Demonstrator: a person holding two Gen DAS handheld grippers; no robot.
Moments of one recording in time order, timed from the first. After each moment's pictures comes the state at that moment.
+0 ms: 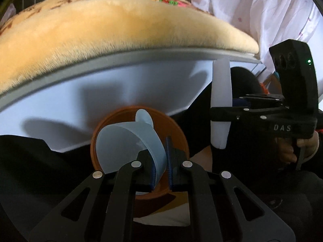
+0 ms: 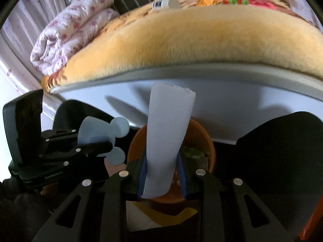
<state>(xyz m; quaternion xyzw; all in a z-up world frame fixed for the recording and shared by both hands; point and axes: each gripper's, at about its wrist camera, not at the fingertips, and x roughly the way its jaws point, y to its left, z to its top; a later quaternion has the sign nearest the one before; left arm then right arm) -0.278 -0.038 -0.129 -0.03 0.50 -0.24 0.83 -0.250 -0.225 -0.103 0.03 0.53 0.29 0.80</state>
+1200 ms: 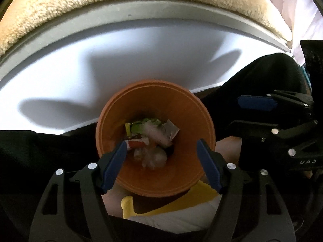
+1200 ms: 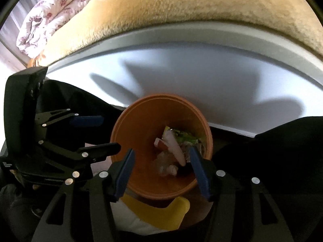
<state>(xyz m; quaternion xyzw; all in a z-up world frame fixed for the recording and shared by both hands) -0.238 -0.054 -0.171 -0.02 0.58 -0.18 0.79 -0.231 -0.199 -0.145 -0.01 0.58 0.27 0.77</state>
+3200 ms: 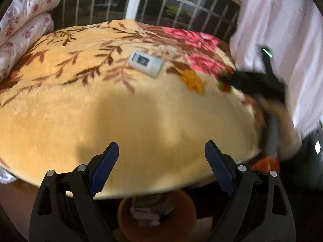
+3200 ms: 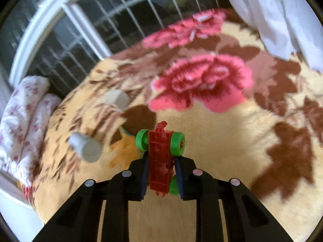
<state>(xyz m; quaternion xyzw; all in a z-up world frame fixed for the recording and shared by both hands) -0.152 -0.011 -0.008 -0.12 0.41 -0.09 0.90 0.015 -0.271 -0.015 0.15 0.43 0.12 0.88</state>
